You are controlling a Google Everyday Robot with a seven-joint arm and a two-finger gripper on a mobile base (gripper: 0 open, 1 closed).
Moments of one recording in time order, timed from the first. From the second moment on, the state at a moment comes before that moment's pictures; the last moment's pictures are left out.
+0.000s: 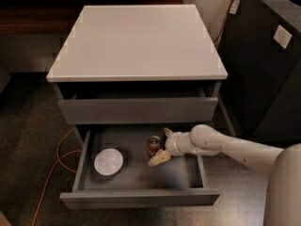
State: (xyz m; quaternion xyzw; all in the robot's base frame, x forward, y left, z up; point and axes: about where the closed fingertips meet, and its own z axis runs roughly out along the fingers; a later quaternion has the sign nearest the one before) arm 0.644 -0.058 0.450 -0.50 0.76 0.19 0.37
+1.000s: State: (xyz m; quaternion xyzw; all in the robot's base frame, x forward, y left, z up) arm 0.650 -0.040 0.449 -0.48 0.76 0.20 0.38
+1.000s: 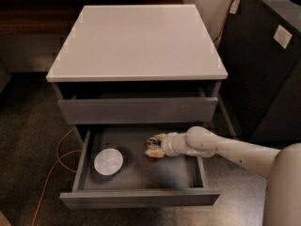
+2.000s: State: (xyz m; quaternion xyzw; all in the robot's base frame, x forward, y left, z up) arm 0.604 -0.048 0.565 -0.58 0.65 0.22 0.43
